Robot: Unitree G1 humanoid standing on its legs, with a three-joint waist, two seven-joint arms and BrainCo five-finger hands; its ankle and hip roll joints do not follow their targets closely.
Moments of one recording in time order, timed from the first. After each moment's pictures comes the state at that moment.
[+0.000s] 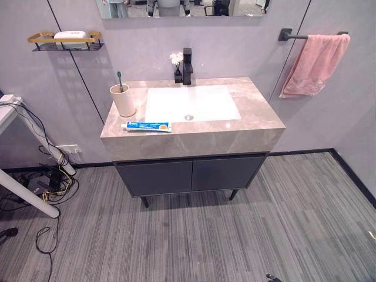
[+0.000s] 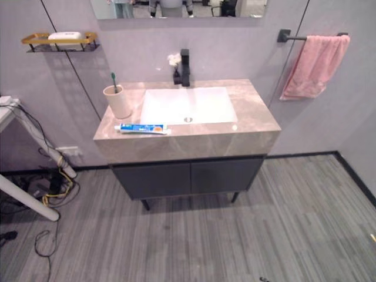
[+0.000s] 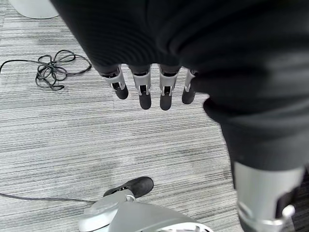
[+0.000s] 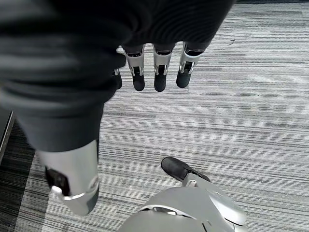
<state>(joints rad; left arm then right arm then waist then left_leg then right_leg) 0.07 0.23 -0.13 1.31 -0.14 -0.05 0.11 0.02 -0.26 0.27 1.28 0.09 -0.04 -0.12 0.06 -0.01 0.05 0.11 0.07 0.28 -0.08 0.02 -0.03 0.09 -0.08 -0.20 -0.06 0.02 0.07</state>
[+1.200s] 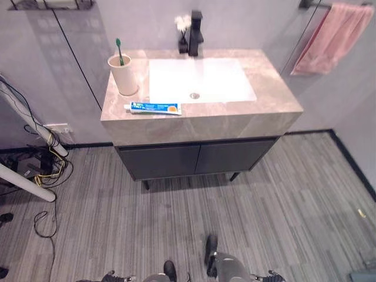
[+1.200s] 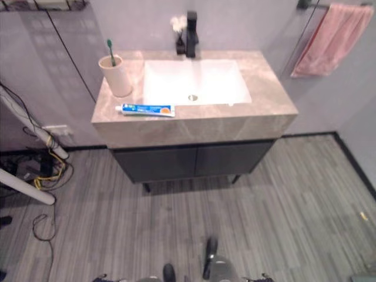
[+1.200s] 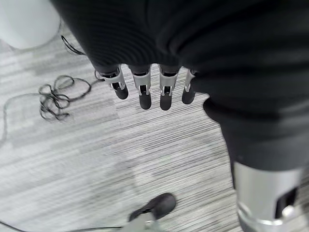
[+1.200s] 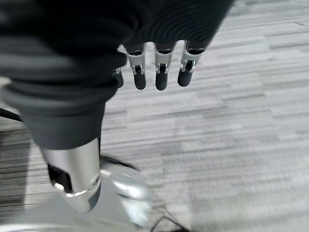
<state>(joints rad) -0.05 0.26 -0.14 1.40 -0.02 -0.05 0.11 -0.04 -0.23 0.18 1.35 0.21 -0.02 -0.11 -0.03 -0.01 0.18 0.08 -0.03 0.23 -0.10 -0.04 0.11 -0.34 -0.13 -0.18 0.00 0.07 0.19</state>
